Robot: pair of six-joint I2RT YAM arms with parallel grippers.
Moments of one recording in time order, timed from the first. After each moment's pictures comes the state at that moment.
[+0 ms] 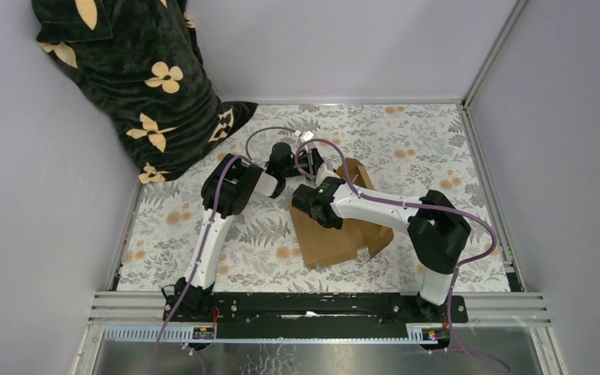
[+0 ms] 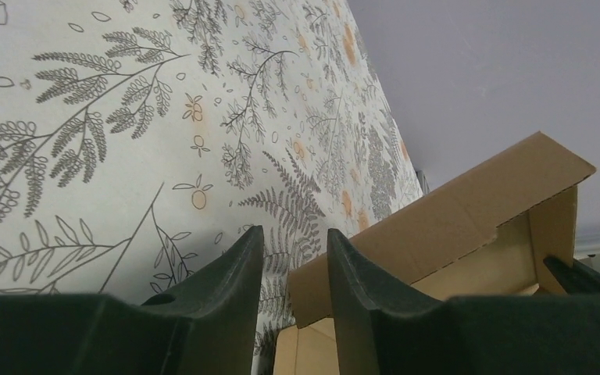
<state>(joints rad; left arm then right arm) -0.43 2.45 1.33 0.99 0.83 -0.94 0.99 1.82 1.33 -1.21 1.06 0.36</state>
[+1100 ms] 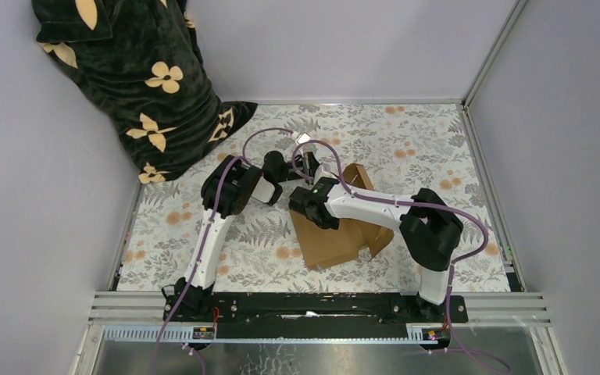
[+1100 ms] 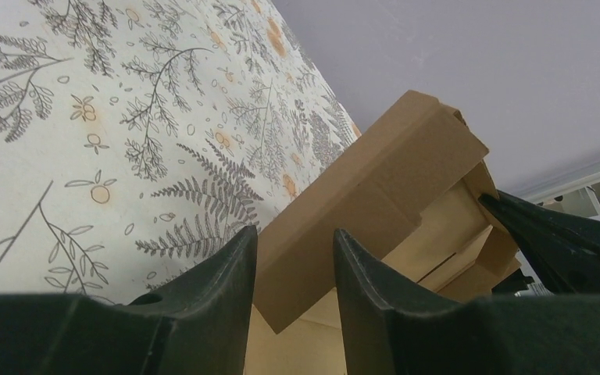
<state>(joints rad) -0.43 2.44 1.23 1.35 0.92 -1.04 0.99 1.85 1.35 -1.25 1.09 0.39</state>
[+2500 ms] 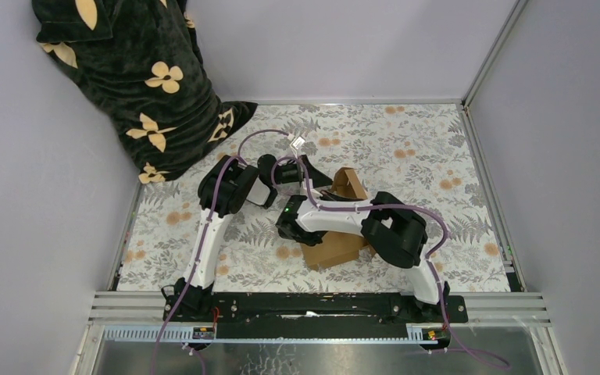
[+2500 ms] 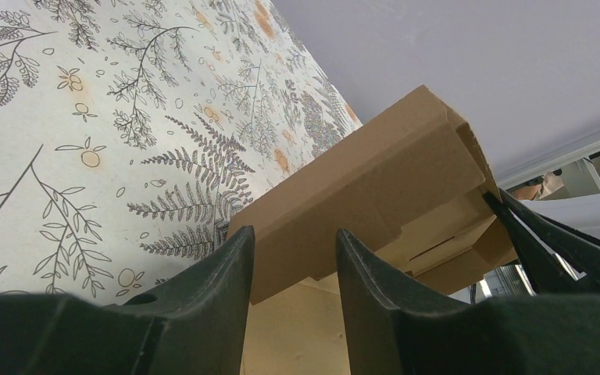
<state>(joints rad) -0.40 2.43 1.15 1.46 0.97 -1.04 1.12 2.08 1.47 -1.57 1.22 0.66</state>
